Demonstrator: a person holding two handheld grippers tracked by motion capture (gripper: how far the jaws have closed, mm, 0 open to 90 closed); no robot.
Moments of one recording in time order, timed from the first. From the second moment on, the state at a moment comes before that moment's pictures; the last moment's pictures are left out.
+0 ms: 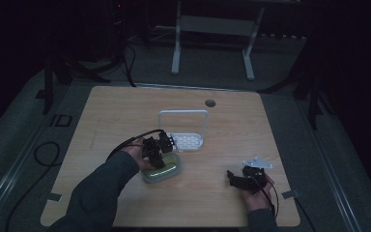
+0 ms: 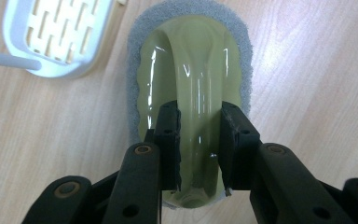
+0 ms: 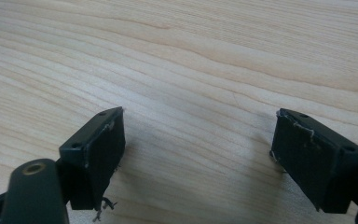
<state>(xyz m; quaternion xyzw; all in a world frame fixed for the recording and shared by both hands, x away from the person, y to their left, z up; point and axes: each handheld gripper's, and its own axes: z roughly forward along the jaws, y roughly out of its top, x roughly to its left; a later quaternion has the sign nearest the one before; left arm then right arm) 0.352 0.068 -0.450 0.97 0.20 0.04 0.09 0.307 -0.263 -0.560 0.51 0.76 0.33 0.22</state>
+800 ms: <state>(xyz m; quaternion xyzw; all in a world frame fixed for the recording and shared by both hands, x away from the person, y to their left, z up) 0.361 0.065 -0.443 0.98 0.18 0.06 0.10 0.307 -0.263 -0.560 0.51 0.76 0.33 0.22</state>
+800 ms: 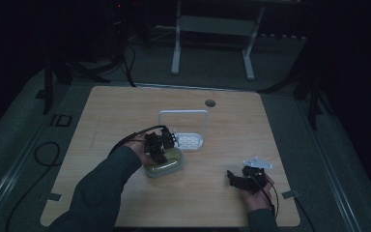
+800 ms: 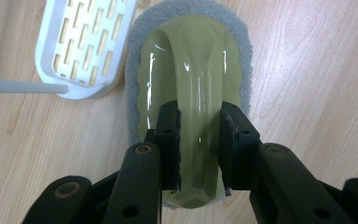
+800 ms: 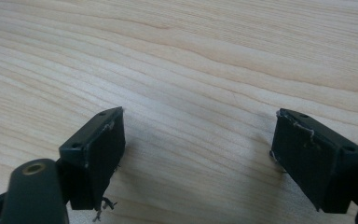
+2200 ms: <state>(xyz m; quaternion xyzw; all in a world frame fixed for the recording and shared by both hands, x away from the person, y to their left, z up) 0.373 0.051 -0.433 0.98 0.13 0.09 0.10 0.307 -0.263 -0.560 0.51 0.76 0.33 0.22</state>
